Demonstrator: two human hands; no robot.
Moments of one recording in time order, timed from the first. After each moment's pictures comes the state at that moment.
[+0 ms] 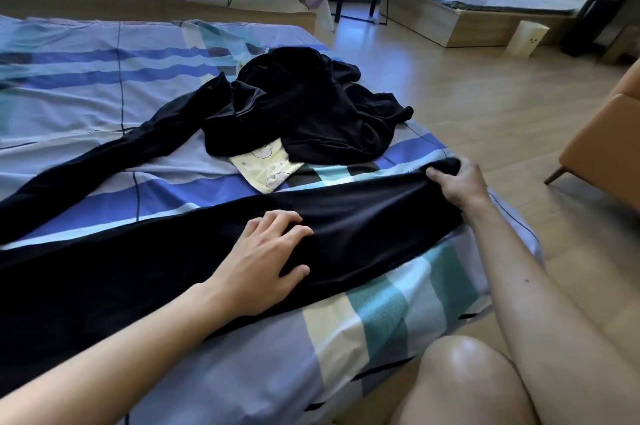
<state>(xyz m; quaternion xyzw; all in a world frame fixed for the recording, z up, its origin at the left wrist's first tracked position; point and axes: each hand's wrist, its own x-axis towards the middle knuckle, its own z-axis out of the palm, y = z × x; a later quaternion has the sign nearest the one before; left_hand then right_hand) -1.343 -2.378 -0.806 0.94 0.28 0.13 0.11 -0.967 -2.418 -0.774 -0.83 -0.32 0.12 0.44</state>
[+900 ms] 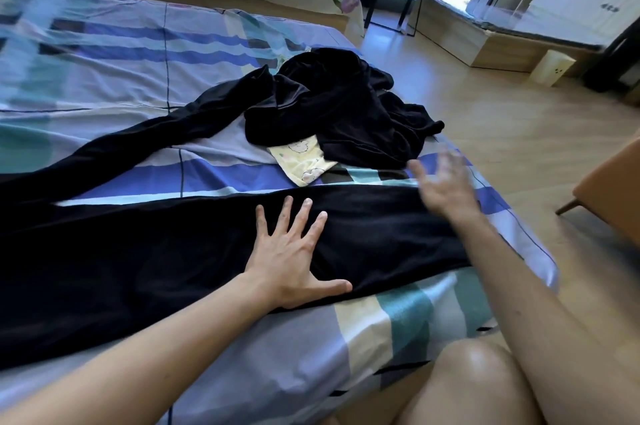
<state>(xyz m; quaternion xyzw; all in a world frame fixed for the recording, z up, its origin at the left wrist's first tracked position) -1.347 -2.386 -0.822 0.90 0.41 0.02 0.11 -1.063 -2.394 -0.744 -0.87 -0.45 0.01 0.18</state>
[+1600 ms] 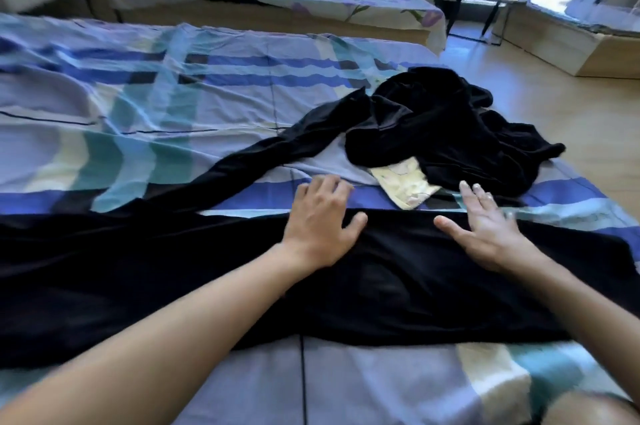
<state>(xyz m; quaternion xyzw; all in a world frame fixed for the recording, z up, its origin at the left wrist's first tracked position) -1.435 -2.304 -0.798 0.84 0.47 0.26 0.03 -1.166 -2.368 -0.766 -0.81 -0.57 0.14 0.06</state>
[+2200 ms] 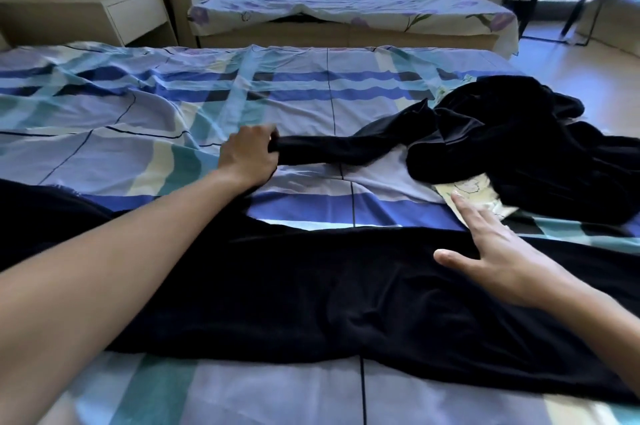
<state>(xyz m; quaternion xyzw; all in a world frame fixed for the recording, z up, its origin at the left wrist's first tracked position) -1.607 -2.197 -0.728 0.72 0.67 0.20 0.02 -1.255 -2.359 -0.744 -0.68 -0.69 0.21 0.09</state>
